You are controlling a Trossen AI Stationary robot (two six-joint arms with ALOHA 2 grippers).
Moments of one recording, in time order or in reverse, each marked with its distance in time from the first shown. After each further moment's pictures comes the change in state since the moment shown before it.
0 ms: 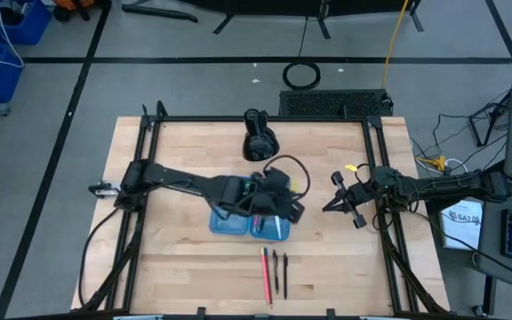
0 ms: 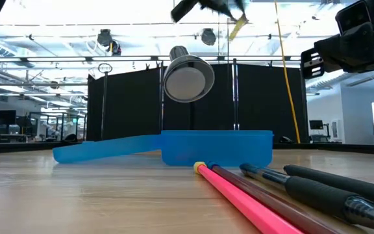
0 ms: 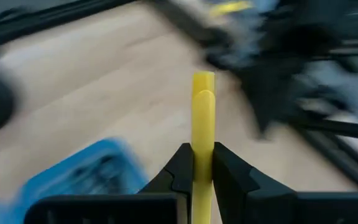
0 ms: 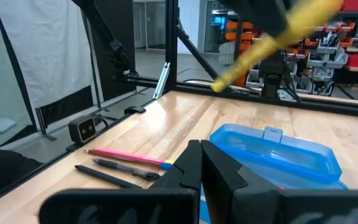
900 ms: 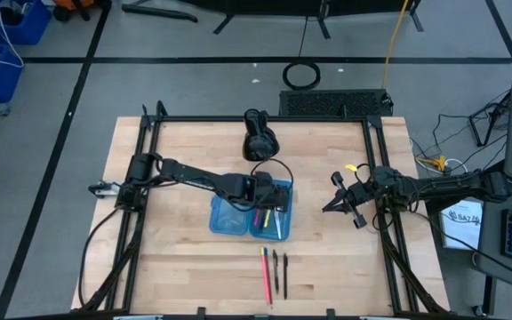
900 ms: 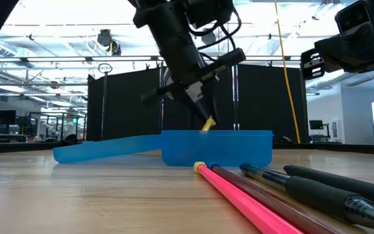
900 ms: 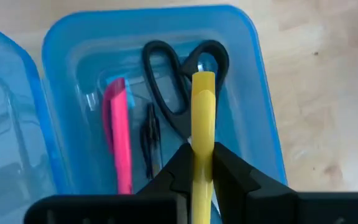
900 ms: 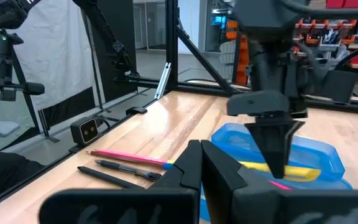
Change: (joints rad) left arm 0.143 0.012 -0.447 0.181 0.314 -0.403; right arm 0.000 0.000 0.000 0.000 -0.003 0.017
